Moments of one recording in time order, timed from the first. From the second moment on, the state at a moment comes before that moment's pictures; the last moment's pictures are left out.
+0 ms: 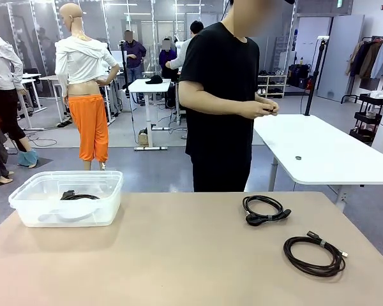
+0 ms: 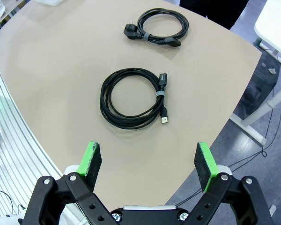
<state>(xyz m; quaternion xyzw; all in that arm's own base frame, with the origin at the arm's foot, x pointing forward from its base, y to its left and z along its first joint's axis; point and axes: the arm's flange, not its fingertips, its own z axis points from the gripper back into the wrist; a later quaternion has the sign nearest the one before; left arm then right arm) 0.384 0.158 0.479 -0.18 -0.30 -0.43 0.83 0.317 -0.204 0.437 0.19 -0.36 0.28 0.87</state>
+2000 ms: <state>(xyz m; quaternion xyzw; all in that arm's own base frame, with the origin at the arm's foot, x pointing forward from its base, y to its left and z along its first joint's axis) 0.394 0.201 0.491 -0.23 -0.32 -0.58 0.71 0.317 -0.204 0.437 0.19 -0.36 0.28 0.87</state>
